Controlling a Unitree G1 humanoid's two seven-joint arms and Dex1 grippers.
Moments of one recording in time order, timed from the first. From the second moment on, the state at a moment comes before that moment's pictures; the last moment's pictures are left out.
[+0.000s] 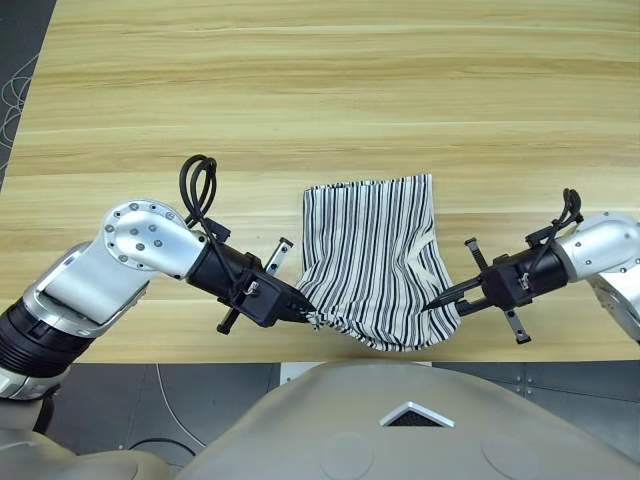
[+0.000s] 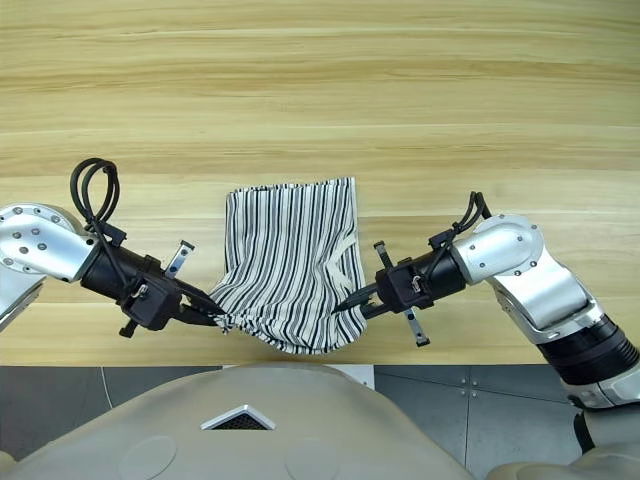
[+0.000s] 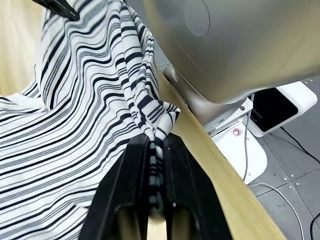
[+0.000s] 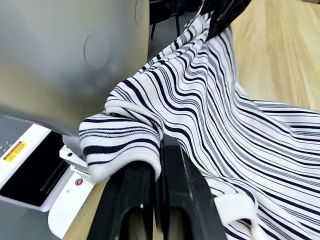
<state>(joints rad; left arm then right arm) -0.13 1.13 -0.47 -0.51 -0.39 0.04 -1.36 -0.04 -1.01 0.43 -0.34 0.52 -0.03 1.39</state>
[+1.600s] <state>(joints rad) -0.53 0.63 -0.33 0.59 0.01 -0.18 -1.21 -0.35 -0.53 0.25 0.34 0.10 -0.07 0.98</state>
